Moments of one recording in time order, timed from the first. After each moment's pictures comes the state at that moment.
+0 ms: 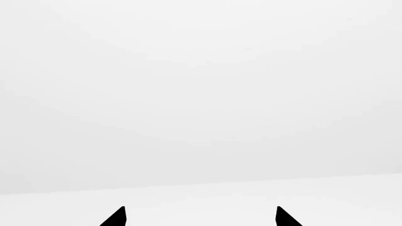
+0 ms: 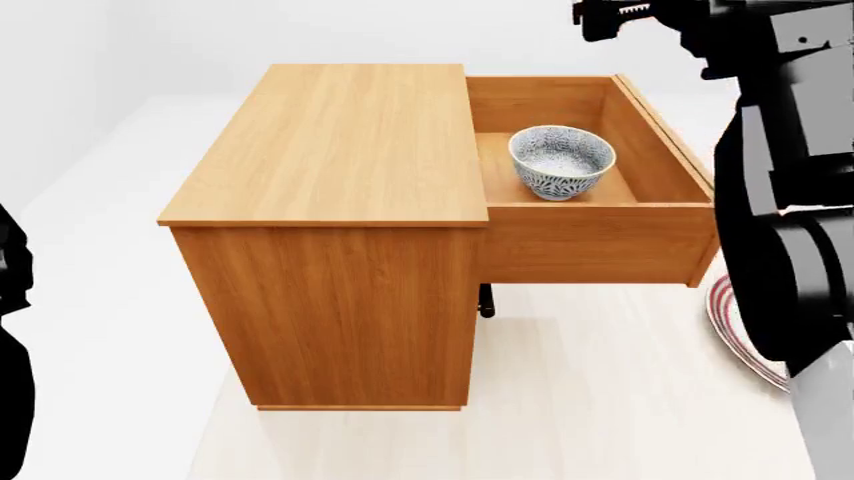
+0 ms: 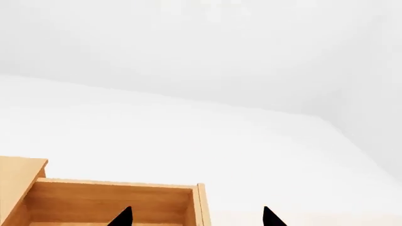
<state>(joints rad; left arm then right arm) -1.37 -0.50 -0.13 -1.31 0.00 -0.04 -0.89 1.87 0.09 -0.26 1.31 0.00 0.72 -0.03</state>
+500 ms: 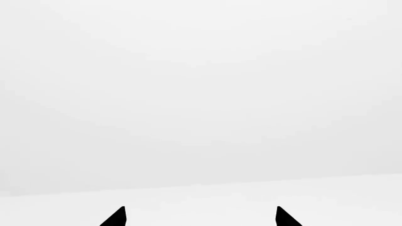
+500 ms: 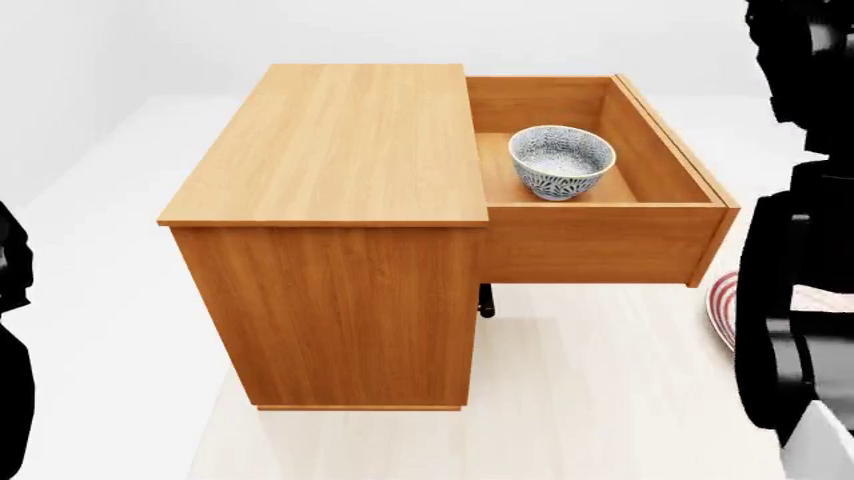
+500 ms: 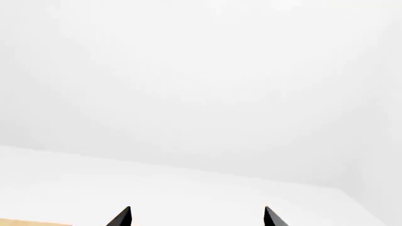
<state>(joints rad) -1.38 -0.50 -0.12 -1.31 0.00 -0.05 -0.90 1.58 0.23 -0.19 0.38 0.05 1.01 -0.09</state>
